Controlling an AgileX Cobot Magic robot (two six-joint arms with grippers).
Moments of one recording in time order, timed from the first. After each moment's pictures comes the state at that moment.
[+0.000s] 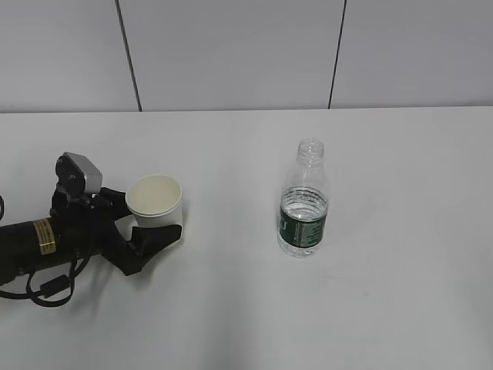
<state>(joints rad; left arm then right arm) -0.10 2.15 -0.69 0.89 -1.14 -0.24 0.05 -0.02 -0.50 -0.07 1.15 -0.06</state>
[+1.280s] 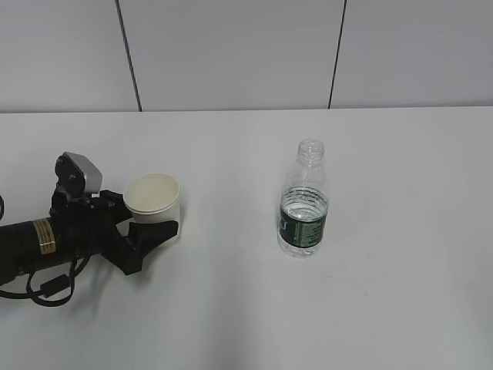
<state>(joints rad) -0.10 2.15 -0.69 0.89 -1.14 -0.24 0.05 -0.02 -0.50 -0.07 1.15 -0.06</state>
